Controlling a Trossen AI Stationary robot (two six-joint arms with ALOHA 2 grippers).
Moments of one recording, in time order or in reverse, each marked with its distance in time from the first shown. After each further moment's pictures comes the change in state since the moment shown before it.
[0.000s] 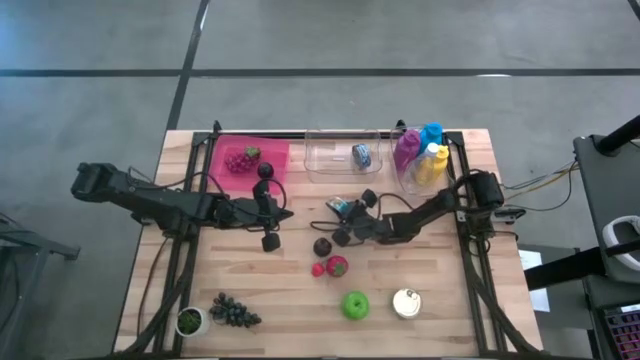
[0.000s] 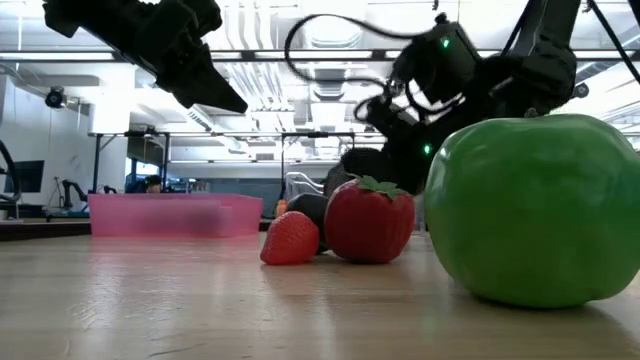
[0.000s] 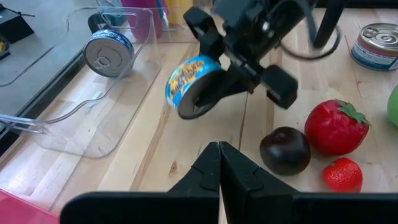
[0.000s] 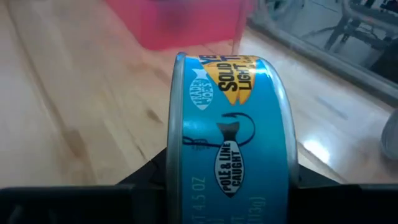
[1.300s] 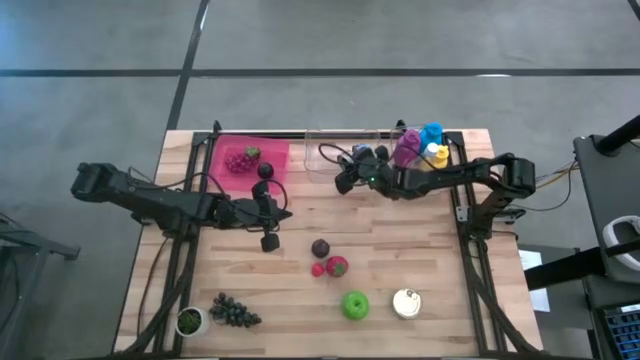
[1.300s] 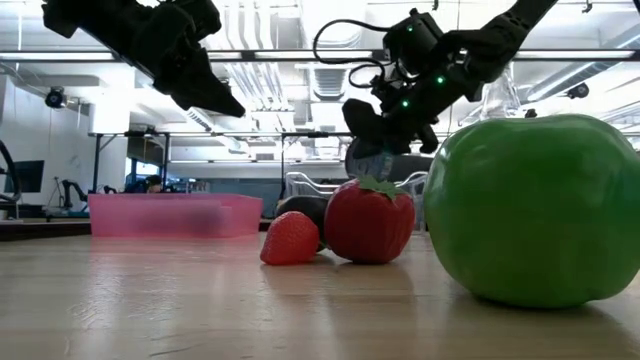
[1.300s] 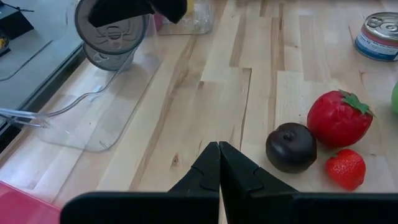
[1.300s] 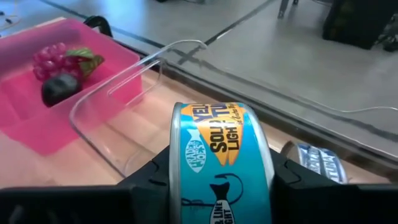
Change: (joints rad) left arm -0.001 0.000 0.000 -0.027 0.000 0.000; right arm -0.355 -0.272 0.116 -0.345 -0.167 0.093
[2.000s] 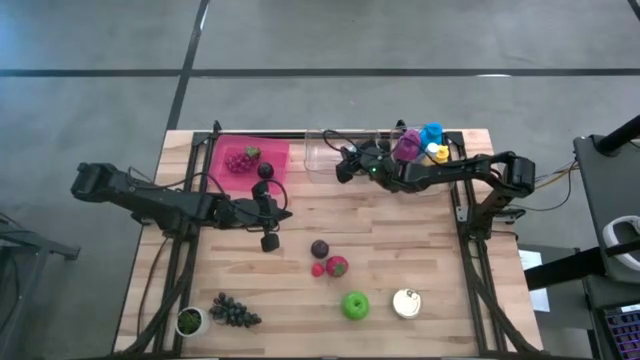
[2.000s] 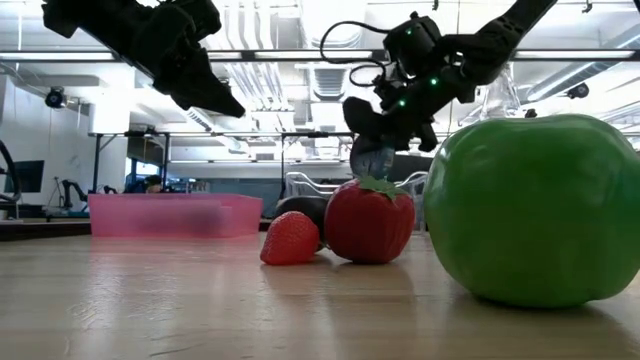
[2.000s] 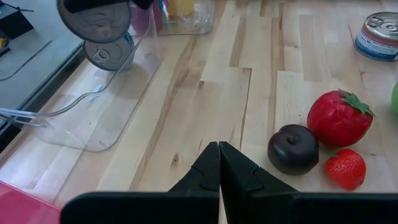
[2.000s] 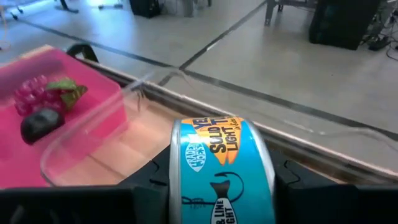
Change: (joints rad) left arm 0.000 0.000 0.000 0.000 0.000 0.000; right arm -0.063 0.000 0.019 0.039 0.002 0.008
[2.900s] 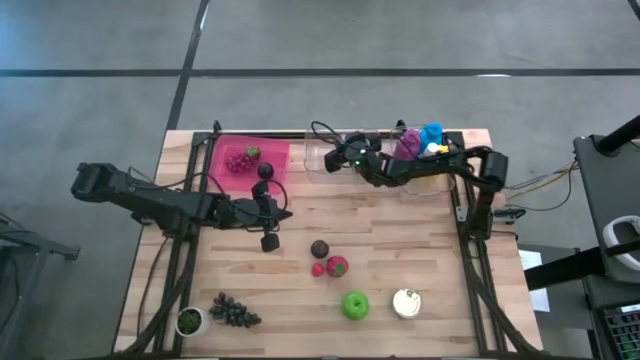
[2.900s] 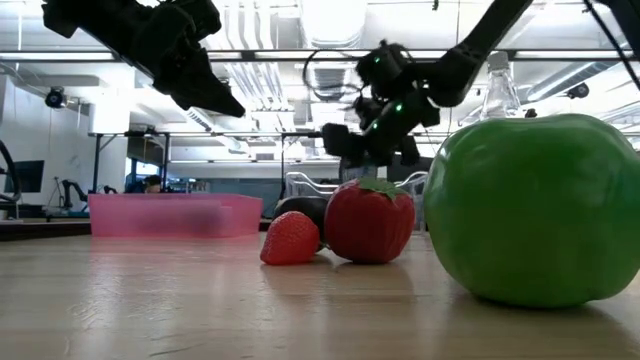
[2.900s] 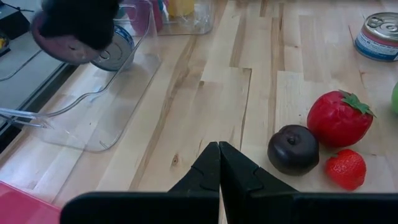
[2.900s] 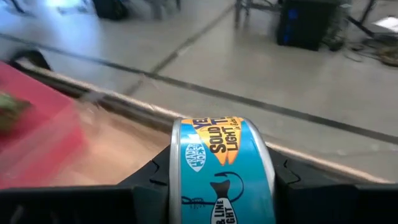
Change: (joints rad) left arm 0.001 0.000 0.000 0.001 0.000 0.000; right arm -0.039 0.211 0.152 0.053 0.089 0.005
